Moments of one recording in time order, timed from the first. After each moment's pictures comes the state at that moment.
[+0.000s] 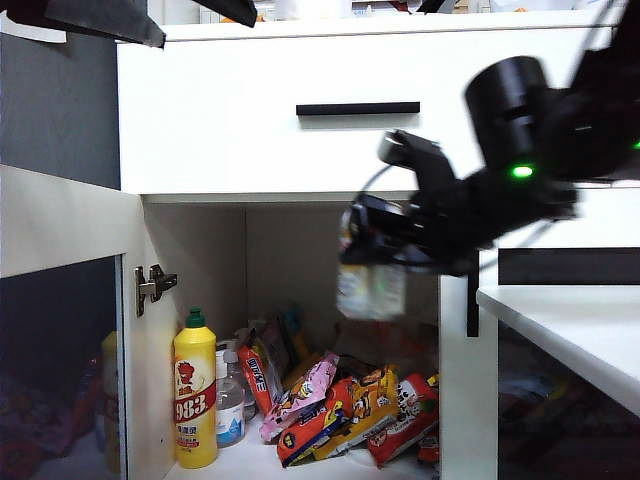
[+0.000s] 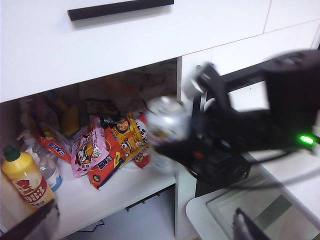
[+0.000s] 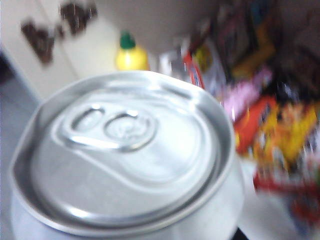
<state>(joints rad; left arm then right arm) -1.00 0.84 0.58 0.05 -0.43 0.03 0.47 1.85 0.80 0.74 -0.20 0.11</state>
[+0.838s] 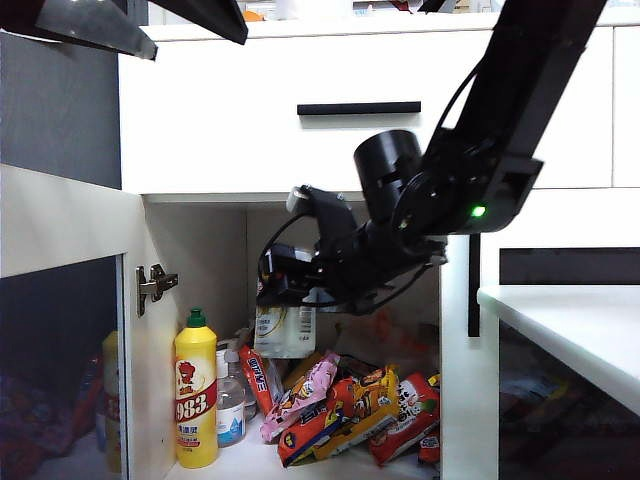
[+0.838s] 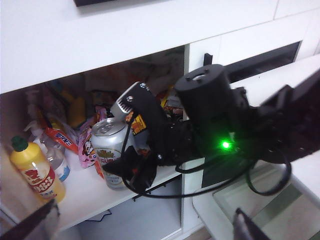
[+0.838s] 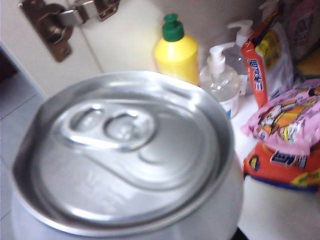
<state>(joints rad) -0.99 0.83 0.58 0.01 -0.43 0.03 0.57 2.19 1.20 0.61 -0.23 0.12</state>
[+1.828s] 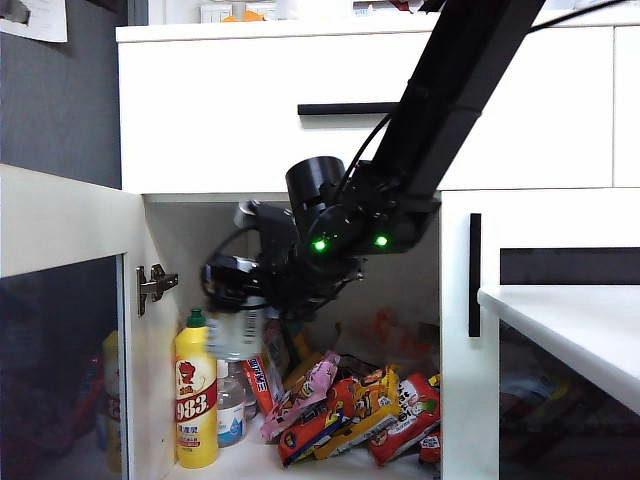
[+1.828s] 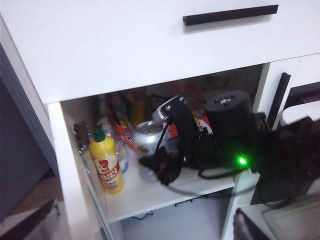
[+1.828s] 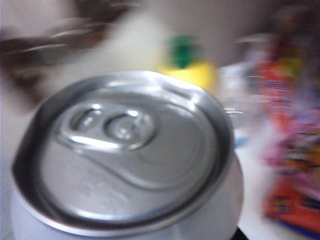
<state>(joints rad) -0.80 0.59 0.58 -0.18 -0.45 0.05 0.63 2.43 1.61 0.46 -0.14 0.19</state>
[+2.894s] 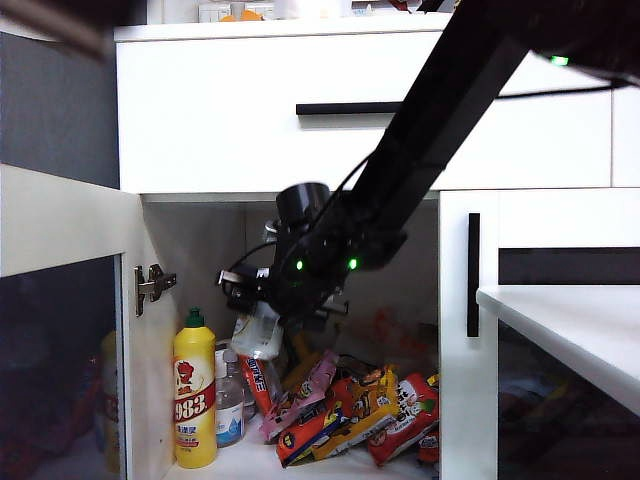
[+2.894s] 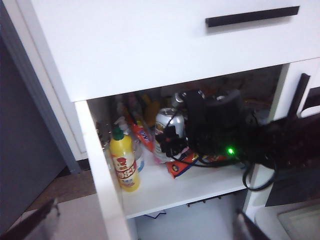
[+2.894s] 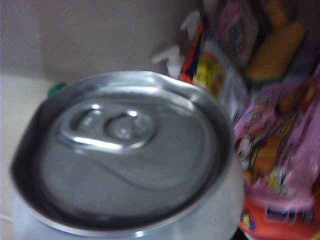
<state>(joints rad) -0.75 0.50 0.58 -0.26 -0.45 0.07 0.61 2.64 1.95 0.34 0.07 0.40</state>
